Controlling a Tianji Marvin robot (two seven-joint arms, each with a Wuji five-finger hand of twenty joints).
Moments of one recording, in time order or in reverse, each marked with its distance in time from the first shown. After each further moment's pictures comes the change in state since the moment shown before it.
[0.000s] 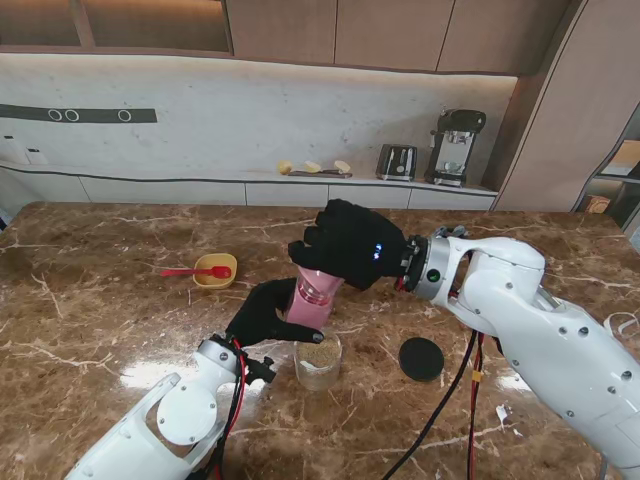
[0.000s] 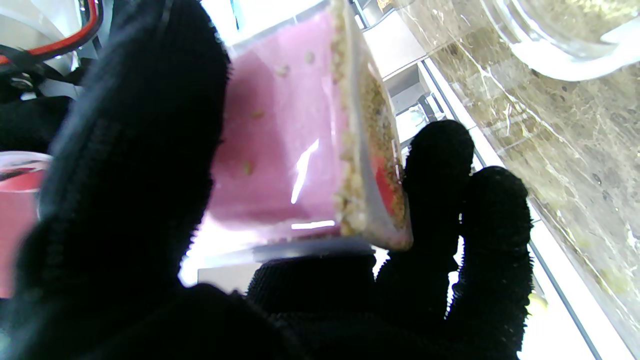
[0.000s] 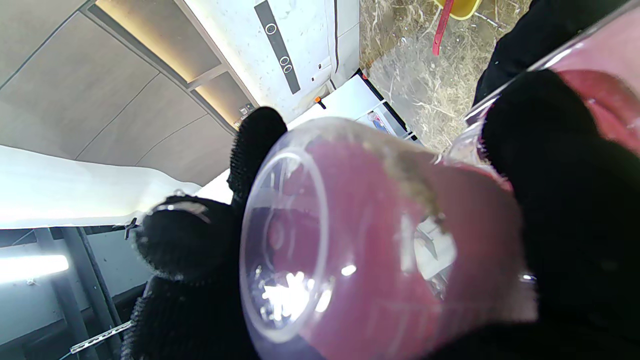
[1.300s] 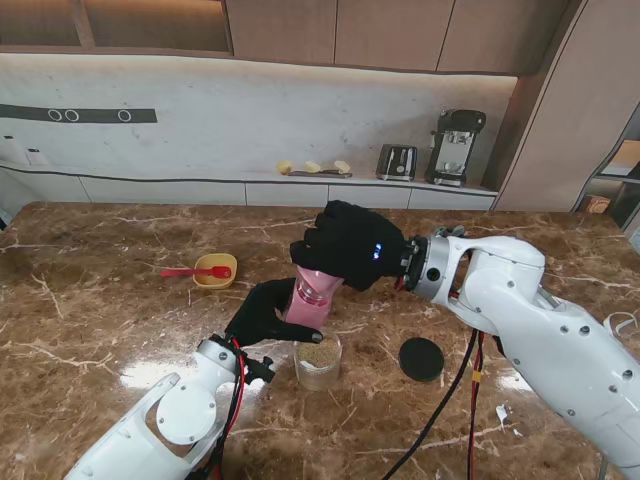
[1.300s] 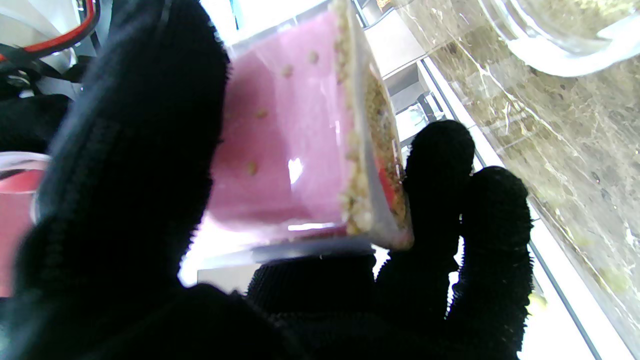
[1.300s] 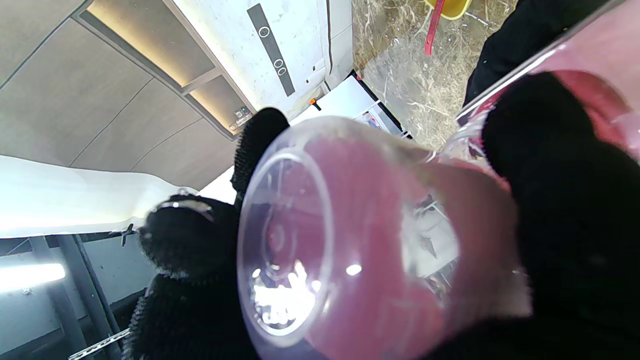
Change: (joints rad) left arm -0.001 0.000 -0.002 0.004 0.000 -0.002 0.000; right arm 0.001 -0.002 0.003 -0.002 0.018 -0.025 0.018; left_hand 0.000 -0.003 0.000 0.000 0.000 -0.004 0.000 0.000 0.000 0.000 -0.004 0.000 -0.002 0.002 0.000 0.000 -0.001 0.000 0.000 0.000; right_hand 0.014 0.036 -0.055 0.010 0.001 0.035 0.061 -0.103 0.006 0.000 -0.010 0.028 -0.003 -0.023 -0.006 0.010 -0.010 -0.020 -0.011 0.009
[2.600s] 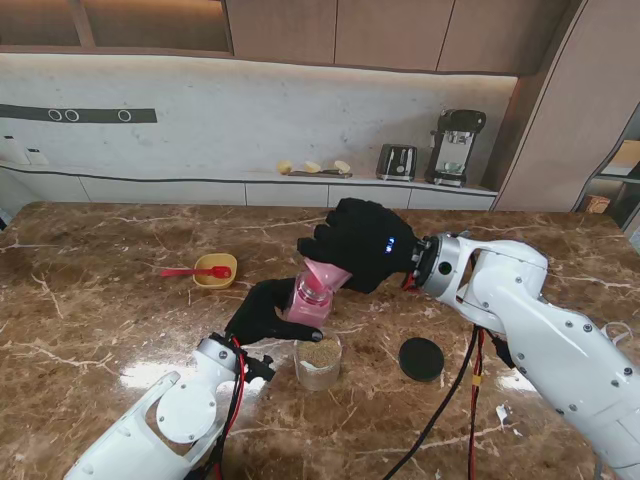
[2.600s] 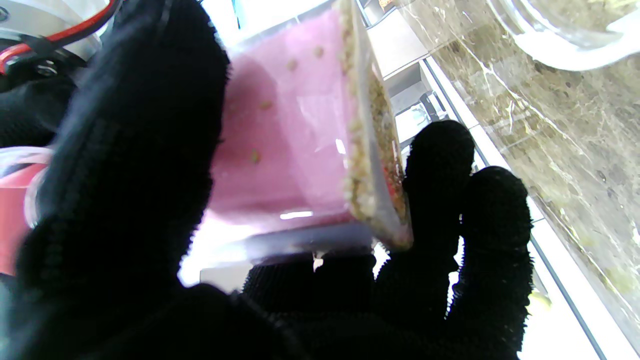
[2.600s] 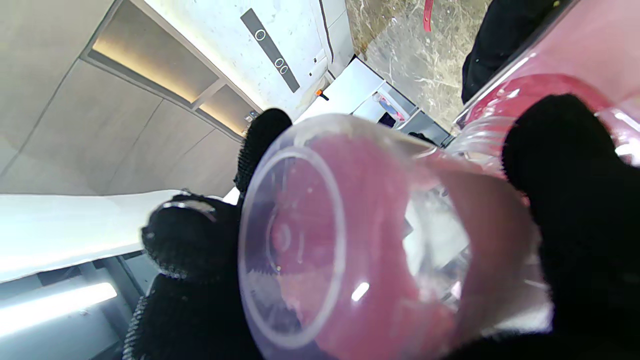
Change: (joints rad) left arm -0.006 0.000 0.002 0.003 0.000 -0.006 -0.001; right arm -0.027 -0.025 0.043 0.061 0.127 -0.034 -0.017; left_hand 0.000 0.000 0.000 0.000 0.053 -0.083 -0.353 0.071 -0.005 0.000 -0.013 0.000 -0.002 0.001 0.000 0.000 -0.001 0.001 0.000 0.000; right_hand -0.094 0.044 0.033 0.001 0.016 0.016 -0.045 0.057 0.008 0.001 0.004 -0.029 0.002 -0.014 0.000 0.004 -0.001 -0.010 -0.001 0.000
